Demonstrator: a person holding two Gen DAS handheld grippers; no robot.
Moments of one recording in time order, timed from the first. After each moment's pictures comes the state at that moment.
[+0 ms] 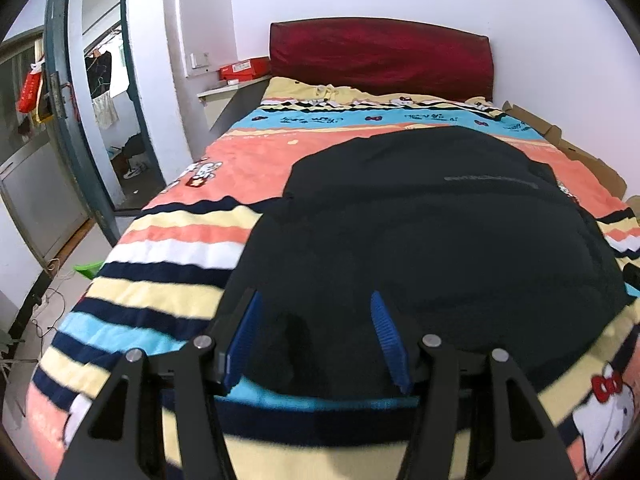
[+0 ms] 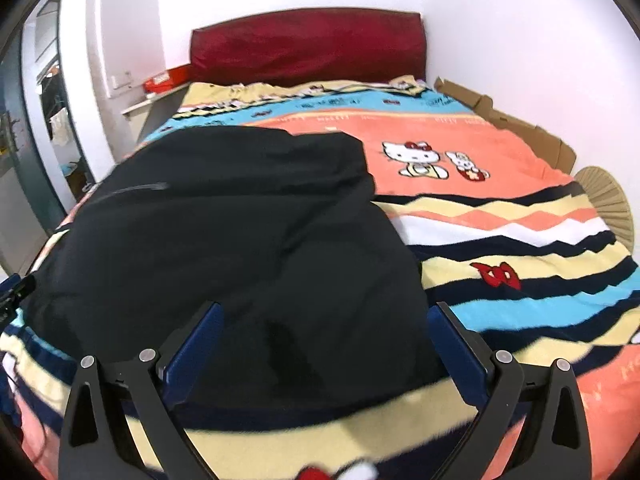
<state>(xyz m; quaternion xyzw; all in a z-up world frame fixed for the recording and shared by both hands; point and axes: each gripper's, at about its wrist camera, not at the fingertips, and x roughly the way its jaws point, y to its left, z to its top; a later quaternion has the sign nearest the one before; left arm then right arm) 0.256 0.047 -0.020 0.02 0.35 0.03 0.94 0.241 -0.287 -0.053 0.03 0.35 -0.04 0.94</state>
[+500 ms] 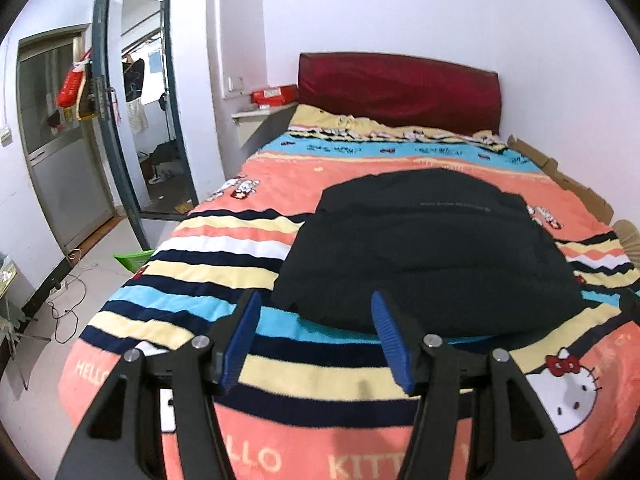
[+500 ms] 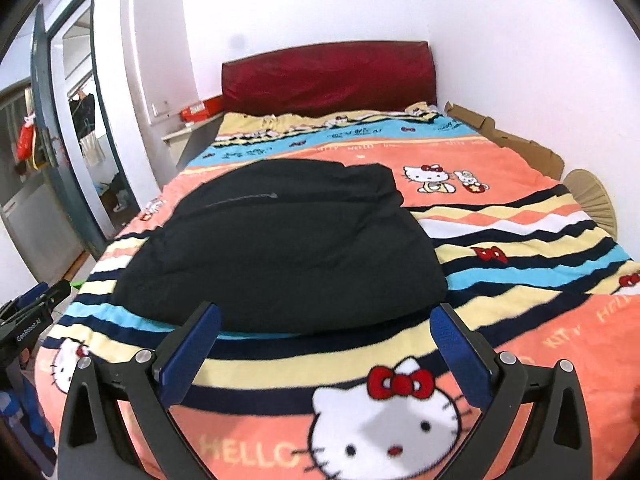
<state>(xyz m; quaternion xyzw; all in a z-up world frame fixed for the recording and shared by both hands) 0.123 0.053 0.051 -0.01 0.30 0.07 0.95 0.112 -0.243 0.008 0.05 0.30 -0.01 0.95</state>
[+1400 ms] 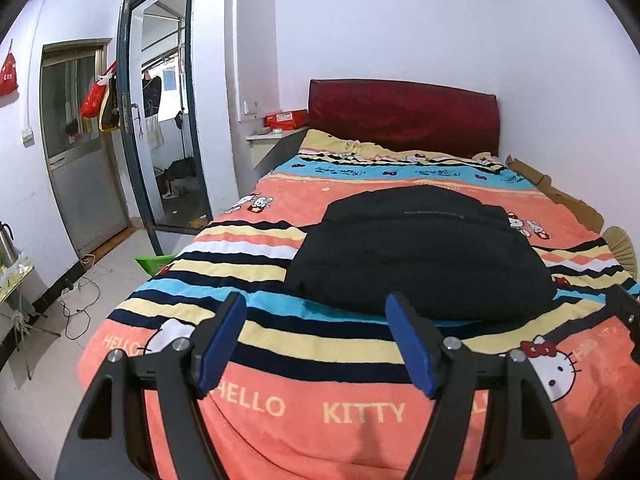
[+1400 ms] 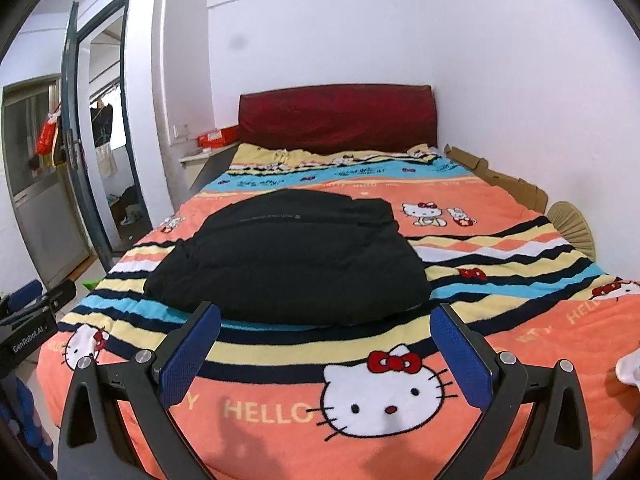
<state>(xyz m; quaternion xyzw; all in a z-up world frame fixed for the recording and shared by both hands) 0.030 0.028 0.072 -0.01 0.26 0.09 0.96 0.027 -0.231 0.026 0.03 0.23 0.00 0.97</state>
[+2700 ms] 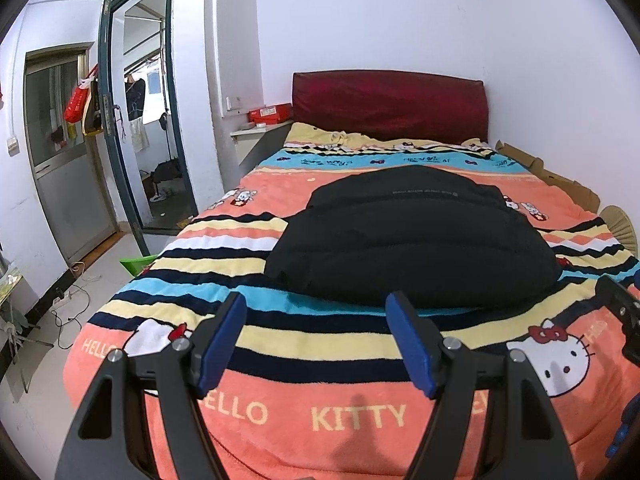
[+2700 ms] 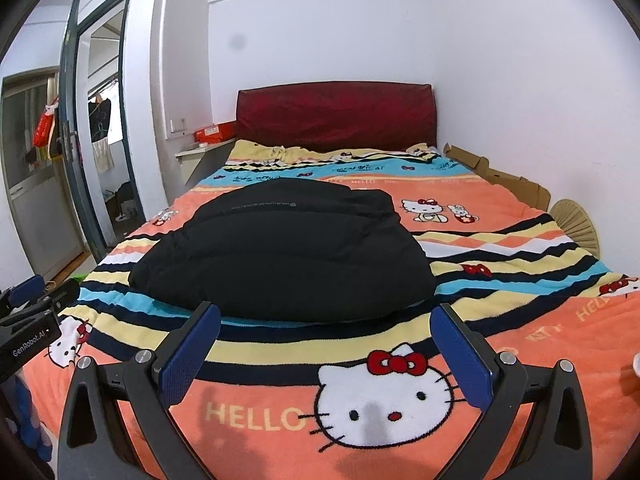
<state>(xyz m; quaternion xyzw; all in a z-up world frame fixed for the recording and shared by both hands) 0.060 0.022 0.035 0.01 0.27 0.06 0.96 0.051 -0.225 -0.011 0.02 0.24 -0.01 0.97</state>
